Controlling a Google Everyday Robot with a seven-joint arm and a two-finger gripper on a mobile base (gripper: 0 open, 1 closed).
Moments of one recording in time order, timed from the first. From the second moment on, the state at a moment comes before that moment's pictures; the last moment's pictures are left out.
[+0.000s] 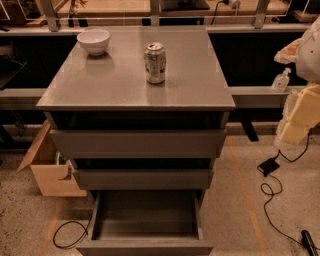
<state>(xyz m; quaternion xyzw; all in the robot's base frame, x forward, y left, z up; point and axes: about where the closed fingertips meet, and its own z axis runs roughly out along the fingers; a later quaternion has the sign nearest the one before) 0.438 -0.213 0.988 -0.60 0.78 -0.05 0.18</state>
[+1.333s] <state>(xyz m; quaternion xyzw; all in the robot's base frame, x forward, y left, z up) 0.573 -0.132 0.947 -0.54 0.81 0.03 0.25</state>
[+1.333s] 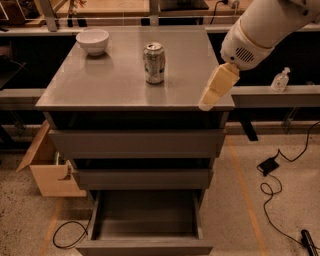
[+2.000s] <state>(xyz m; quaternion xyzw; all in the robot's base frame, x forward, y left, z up) 0.588 -0.128 0.945 -0.52 0.81 0.03 0.27</state>
